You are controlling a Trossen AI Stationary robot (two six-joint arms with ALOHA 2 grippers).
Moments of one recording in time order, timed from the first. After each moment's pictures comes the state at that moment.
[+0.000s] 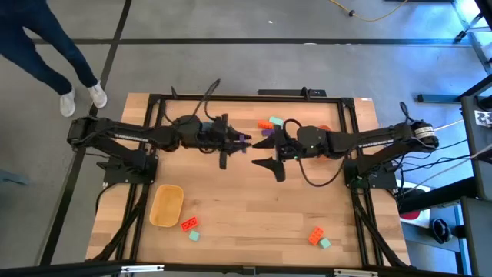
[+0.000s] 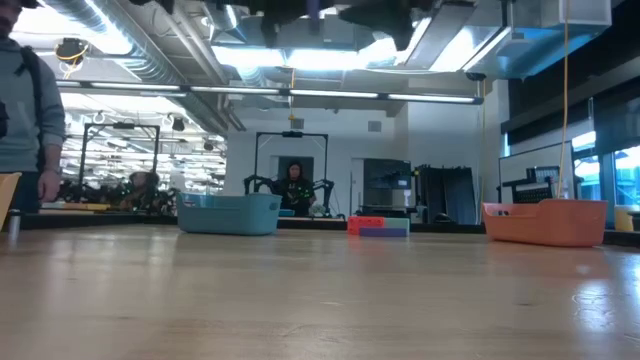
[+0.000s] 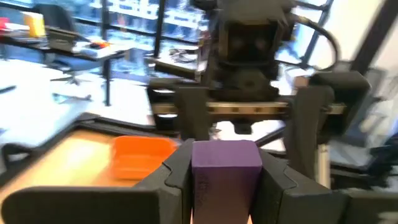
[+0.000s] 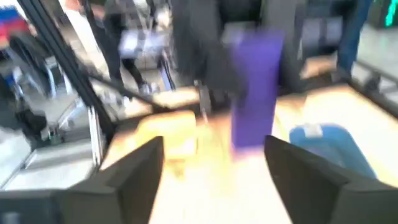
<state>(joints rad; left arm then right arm) 0.06 1.29 0.86 0.45 0.01 -0.20 0.07 1.34 0.97 0.15 0.03 0.26</state>
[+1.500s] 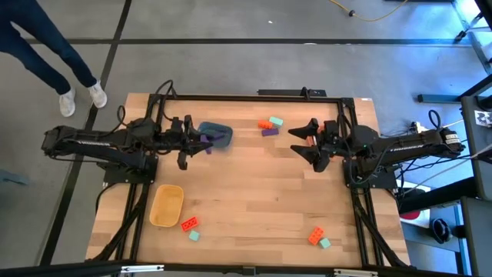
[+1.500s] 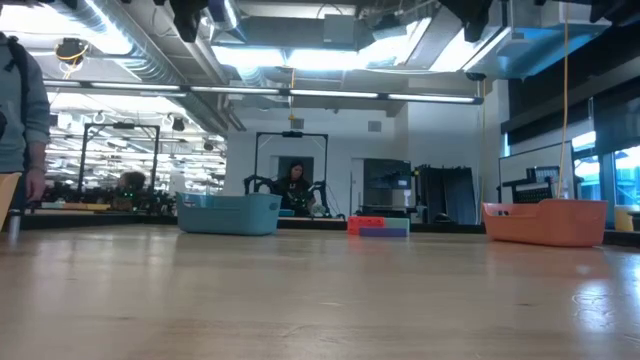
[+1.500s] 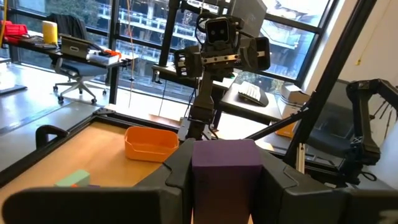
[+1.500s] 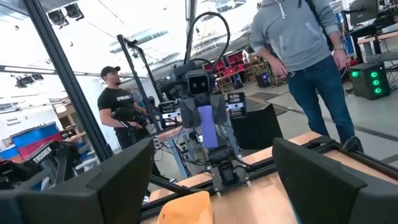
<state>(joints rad) 0.03 0.74 0.57 0.26 -0.04 -0.26 0.07 0.85 0.54 0.52 0.14 0.36</state>
